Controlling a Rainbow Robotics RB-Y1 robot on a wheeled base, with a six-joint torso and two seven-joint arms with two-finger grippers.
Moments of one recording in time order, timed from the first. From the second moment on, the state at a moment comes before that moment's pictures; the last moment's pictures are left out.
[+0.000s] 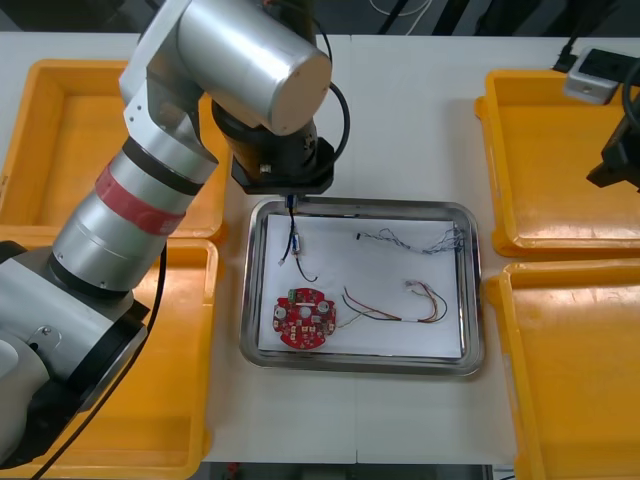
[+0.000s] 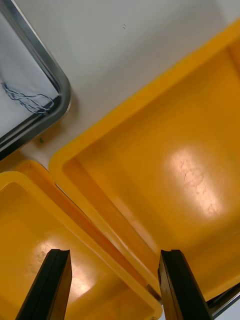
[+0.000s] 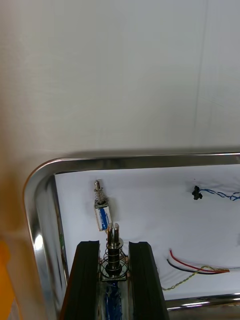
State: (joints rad) right arm -0.66 -0.98 -0.01 -2.00 -1.00 1.92 1.91; left arm -0.94 0.23 -0.39 -1.59 0.44 1.87 -0.85
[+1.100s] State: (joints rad) right arm -0.12 -0.91 -0.47 -2.11 -0.93 1.92 1.56; left arm -0.86 0.22 -0.66 -1.48 0.40 1.55 -0.60
